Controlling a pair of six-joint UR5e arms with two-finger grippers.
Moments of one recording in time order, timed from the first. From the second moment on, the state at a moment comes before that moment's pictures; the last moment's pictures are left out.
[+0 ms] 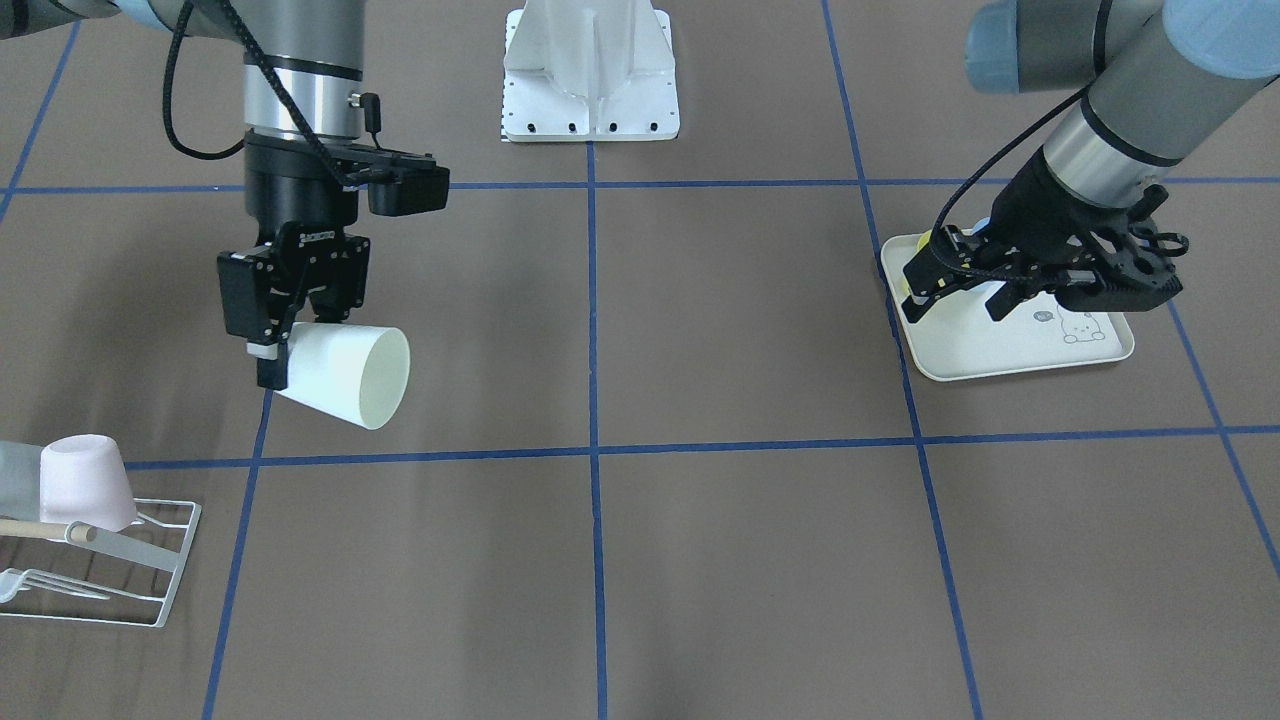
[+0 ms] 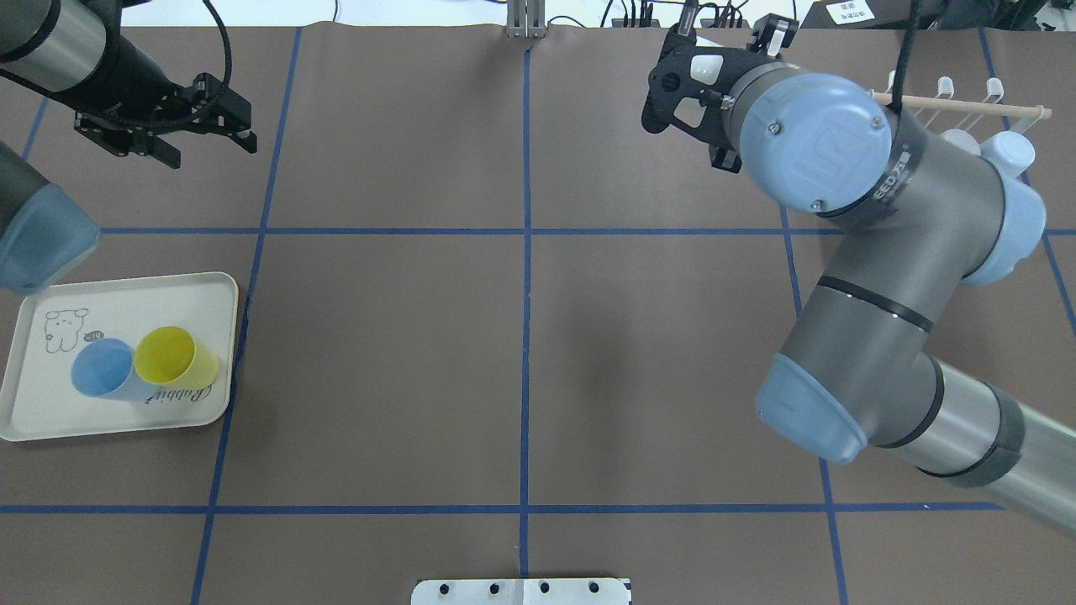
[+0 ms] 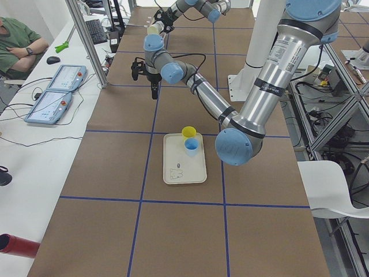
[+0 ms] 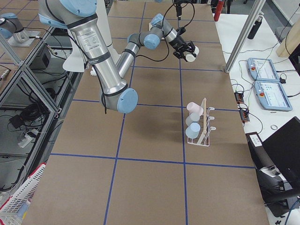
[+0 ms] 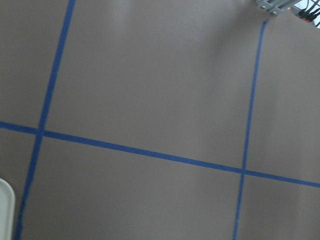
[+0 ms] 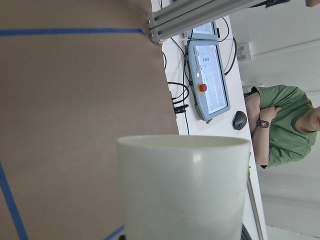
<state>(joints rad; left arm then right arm) -1.04 -1.99 -1.87 -1.60 -2.25 -0.94 0.72 -1.03 1.98 -1.67 1.21 -0.29</state>
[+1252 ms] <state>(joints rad) -1.04 -1.97 -1.86 -1.59 -2.25 -0.90 1.06 -1.22 1.66 -1.29 1.13 -1.35</state>
